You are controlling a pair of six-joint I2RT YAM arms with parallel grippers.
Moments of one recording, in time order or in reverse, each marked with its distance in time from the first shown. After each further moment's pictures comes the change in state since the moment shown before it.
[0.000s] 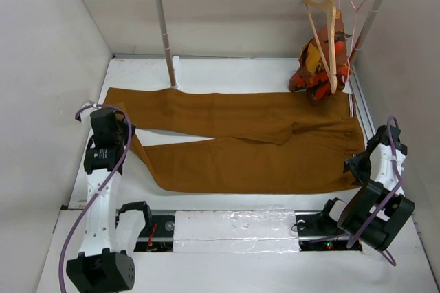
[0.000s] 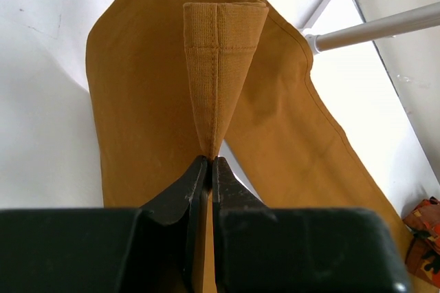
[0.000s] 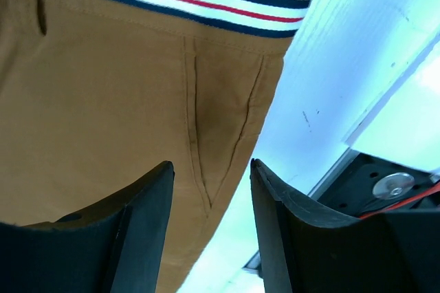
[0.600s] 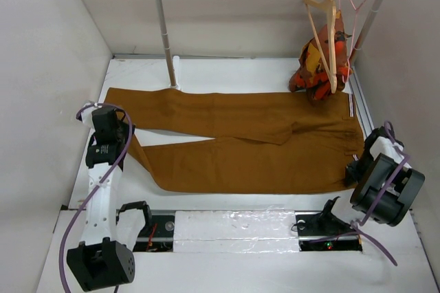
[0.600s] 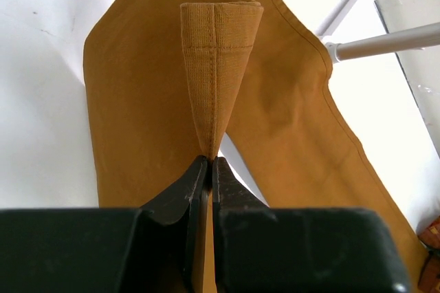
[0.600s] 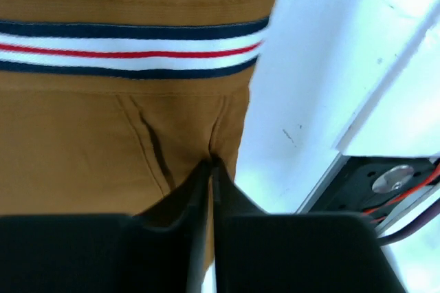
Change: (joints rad) left arm 0.019 0.063 -0.021 0.048 -0.019 0.006; right arm 0.007 0.226 -0.016 0.063 0.074 0.125
